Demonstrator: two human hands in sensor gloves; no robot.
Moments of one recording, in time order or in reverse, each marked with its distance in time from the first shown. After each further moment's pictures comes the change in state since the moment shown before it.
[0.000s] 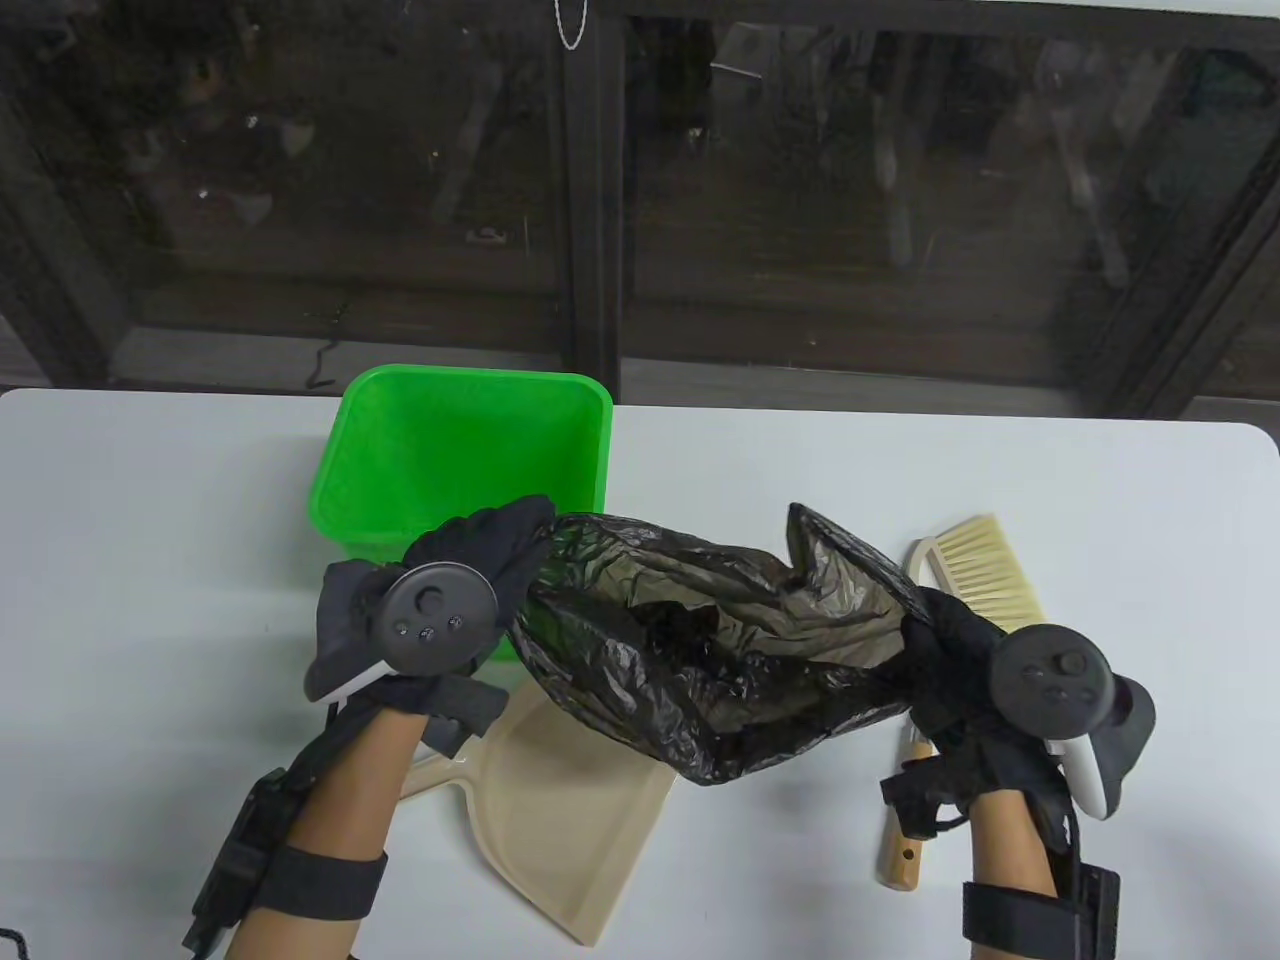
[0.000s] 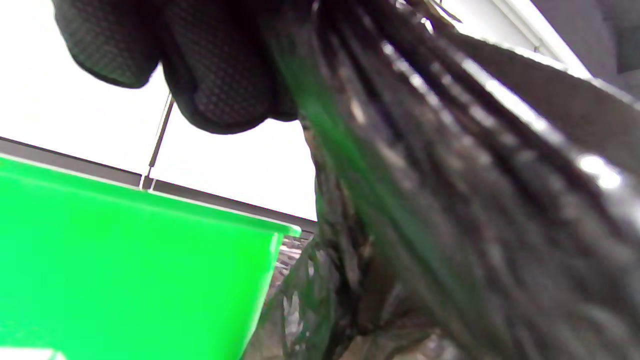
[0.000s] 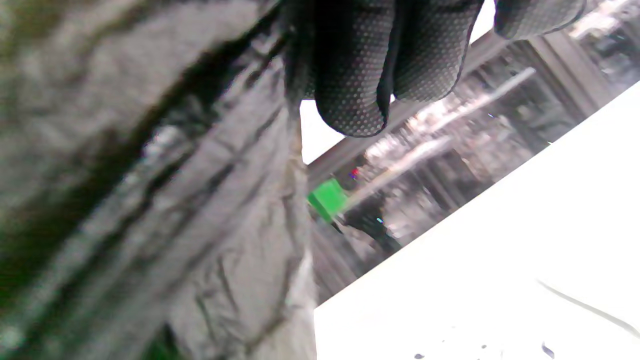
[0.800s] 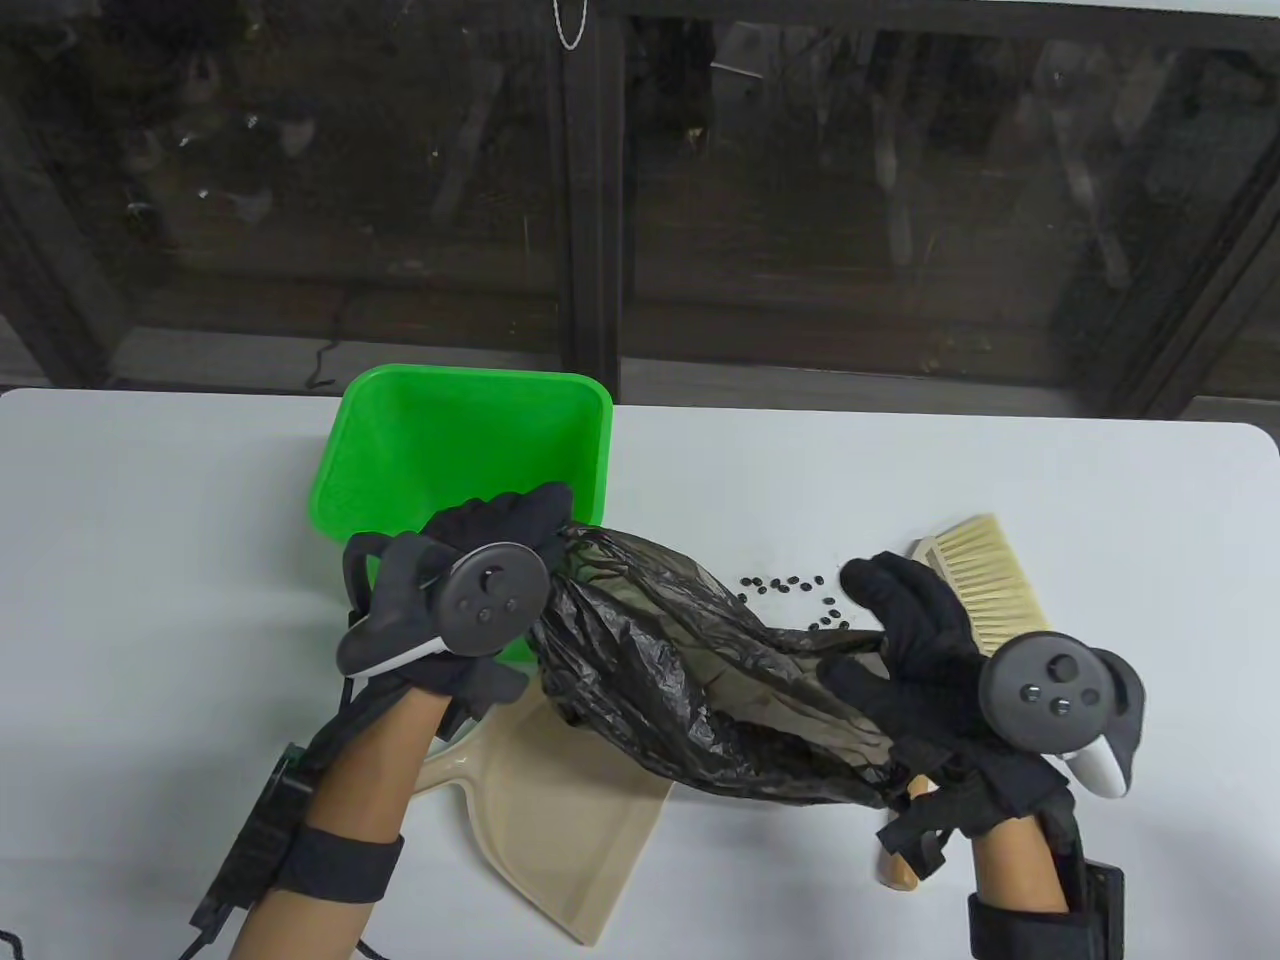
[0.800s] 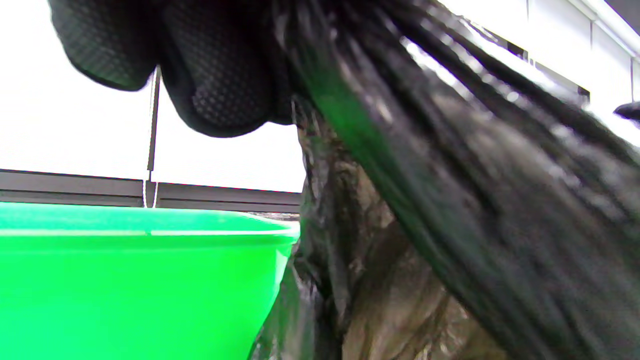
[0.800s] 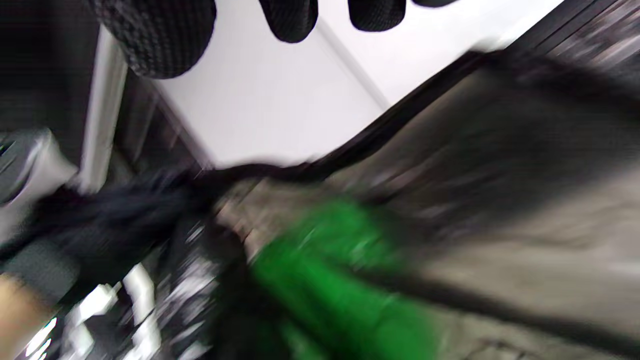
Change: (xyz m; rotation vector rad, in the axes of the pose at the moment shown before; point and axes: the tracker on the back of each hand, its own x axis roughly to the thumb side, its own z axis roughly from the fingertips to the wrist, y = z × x) left_hand 0.028 0.005 -0.020 -0.102 -0.056 -0.178; right_hand 0.083 0.001 0.019 0.333 -0.510 -0.132
